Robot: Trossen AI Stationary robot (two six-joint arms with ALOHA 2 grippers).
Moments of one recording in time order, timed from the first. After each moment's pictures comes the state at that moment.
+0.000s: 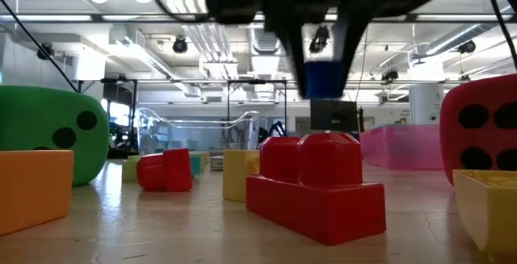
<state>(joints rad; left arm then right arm) -0.20 0.88 1.22 -1.07 0.06 -0.52 0.37 2.34 2.22 -1.53 0.14 1.97</state>
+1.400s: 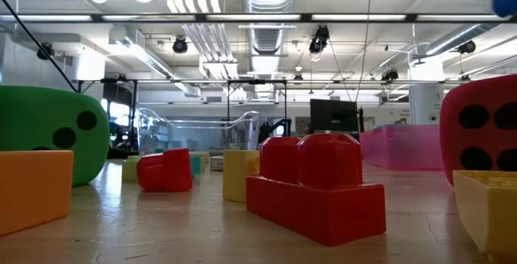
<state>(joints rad) -0.18 0.91 1.22 -0.97 0.03 -0.71 0.62 1.61 1.49 -1.55 0.03 1.98</state>
